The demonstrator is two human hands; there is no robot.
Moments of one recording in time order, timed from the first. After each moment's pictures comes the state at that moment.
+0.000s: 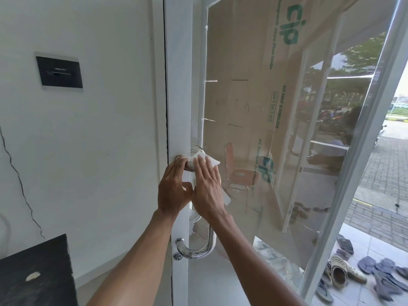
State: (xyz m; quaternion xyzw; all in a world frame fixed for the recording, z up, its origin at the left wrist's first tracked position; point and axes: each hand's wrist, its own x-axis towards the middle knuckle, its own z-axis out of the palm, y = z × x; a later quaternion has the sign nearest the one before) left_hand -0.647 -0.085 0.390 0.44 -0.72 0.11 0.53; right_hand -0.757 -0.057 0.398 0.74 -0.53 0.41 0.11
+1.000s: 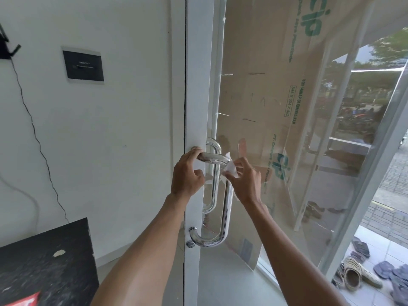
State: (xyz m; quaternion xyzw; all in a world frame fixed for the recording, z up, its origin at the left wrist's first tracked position) left_hand -0.636 -0.074 0.407 0.44 -0.72 0.02 0.54; right_hand -0.816 -0.064 0.398 0.62 -0.56 0.54 0.00
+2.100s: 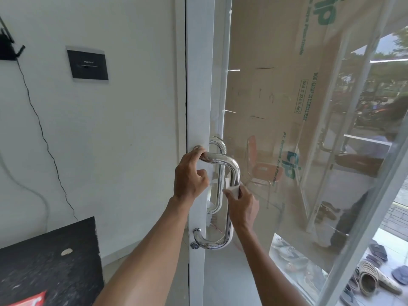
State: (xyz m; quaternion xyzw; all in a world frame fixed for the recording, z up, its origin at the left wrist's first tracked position) left_hand -0.643 -0.089 0.402 0.44 -0.70 0.06 0.56; right_hand -0.795 -0.083 0.321 0.49 -0.65 0.58 -0.08
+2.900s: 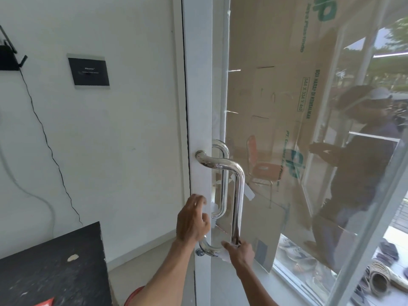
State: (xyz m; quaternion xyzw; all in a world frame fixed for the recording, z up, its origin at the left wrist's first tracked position) left_hand -0.638 -0.071 0.300 0.53 -0.74 0.06 0.40; right_hand -0.790 -0.058 0.196 0.39 -0.73 0.45 -0.34
